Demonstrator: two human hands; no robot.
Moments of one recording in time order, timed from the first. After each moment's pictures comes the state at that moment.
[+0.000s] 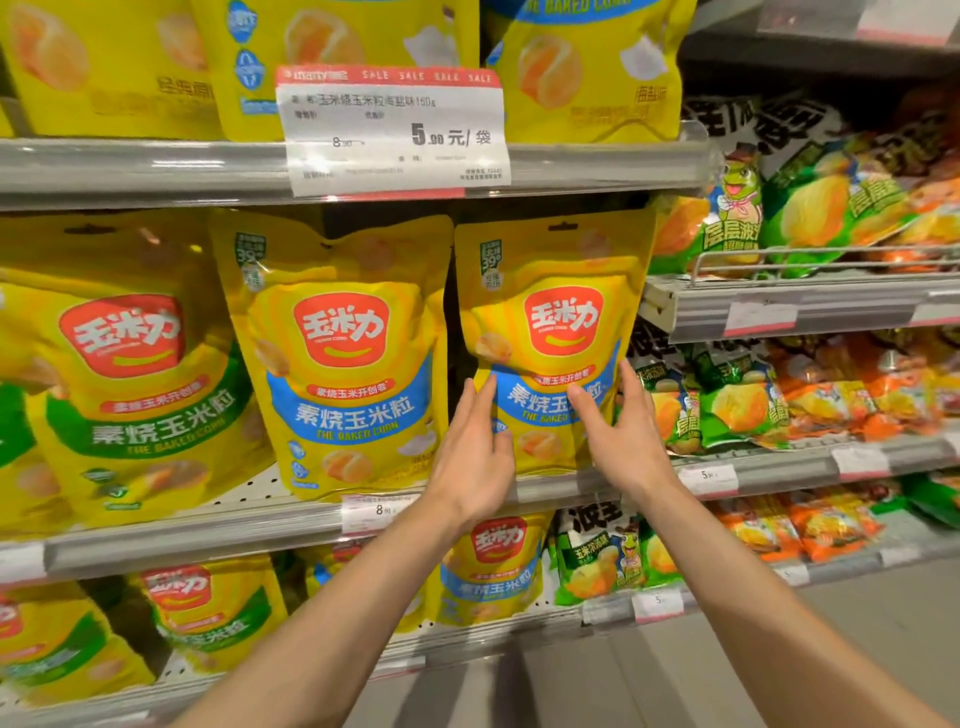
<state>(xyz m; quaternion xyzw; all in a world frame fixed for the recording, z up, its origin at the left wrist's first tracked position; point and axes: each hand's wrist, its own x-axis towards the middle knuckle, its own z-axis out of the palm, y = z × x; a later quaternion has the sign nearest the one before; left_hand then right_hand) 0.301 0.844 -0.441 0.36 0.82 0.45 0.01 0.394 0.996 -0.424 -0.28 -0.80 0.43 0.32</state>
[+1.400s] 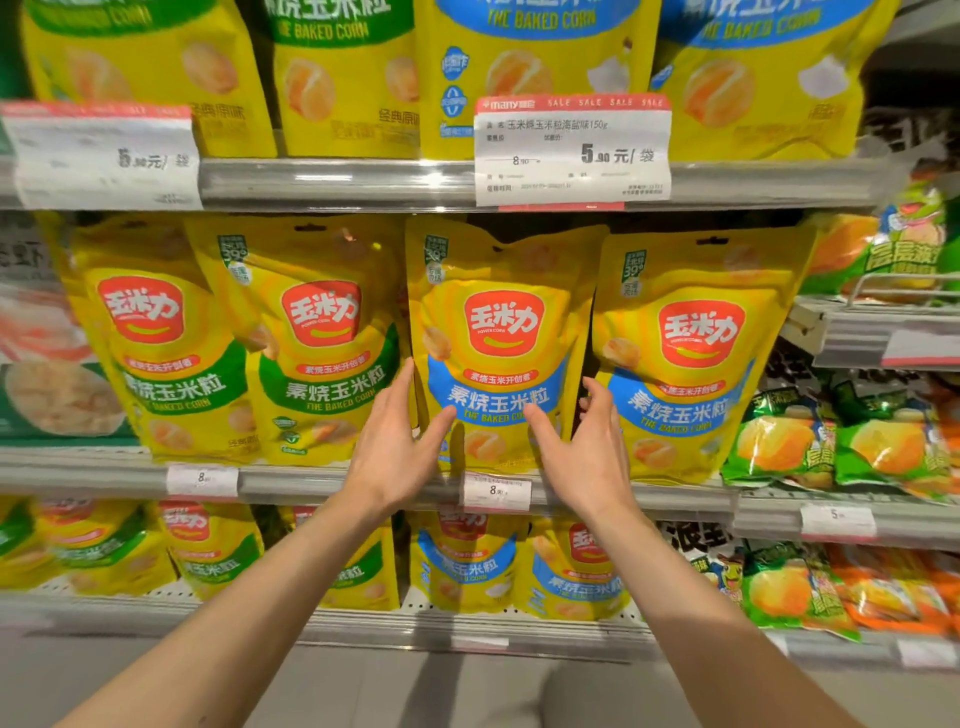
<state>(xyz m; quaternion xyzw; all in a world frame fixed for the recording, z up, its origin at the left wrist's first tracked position) 0.253 0.672 -0.428 0.20 0.86 0.44 -0.13 0.331 0.860 -0.430 -0.22 -0.84 0.40 0.30</state>
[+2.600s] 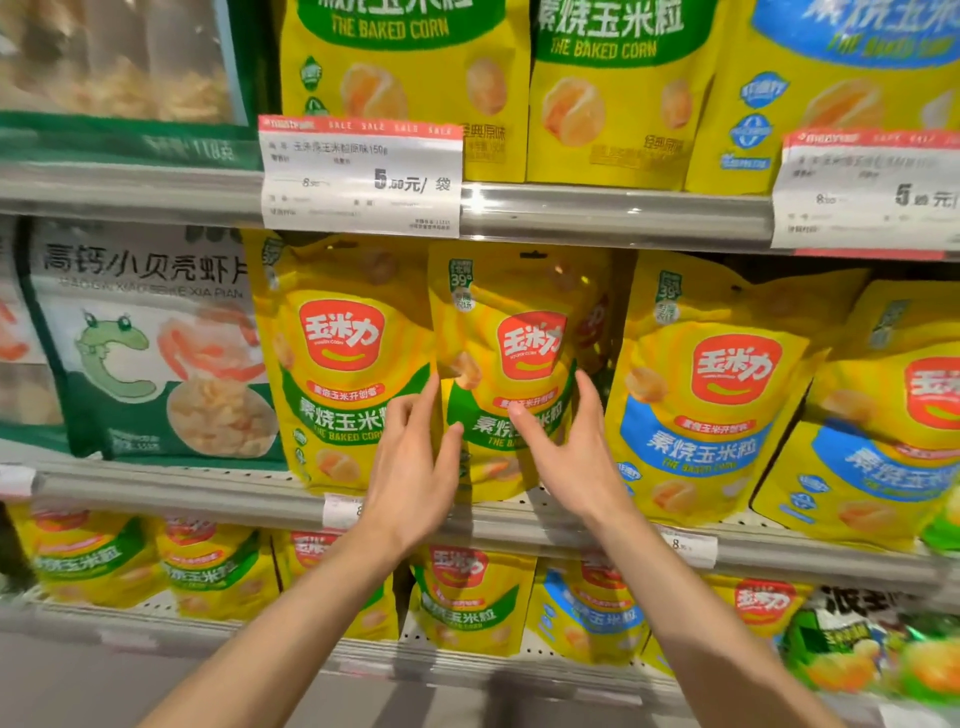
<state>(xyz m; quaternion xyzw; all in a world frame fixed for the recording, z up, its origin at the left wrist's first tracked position) 0.181 0.508 -0.426 0.21 0.85 0.45 -0.17 0.218 0.686 -0.416 -0.13 -0.84 0.48 0.23</state>
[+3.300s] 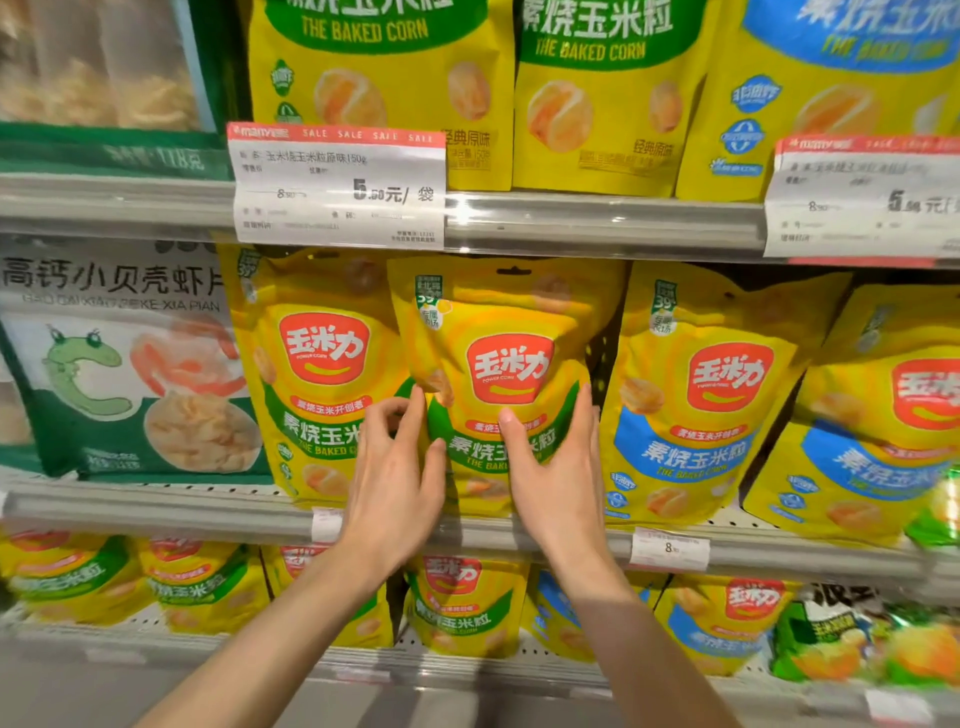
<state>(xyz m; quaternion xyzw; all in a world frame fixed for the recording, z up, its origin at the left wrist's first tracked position) 0.177 0.501 -0.425 0.23 0.87 0.39 -0.22 0.233 0.651 -0.410 -0.20 -0.81 0.45 0.31</state>
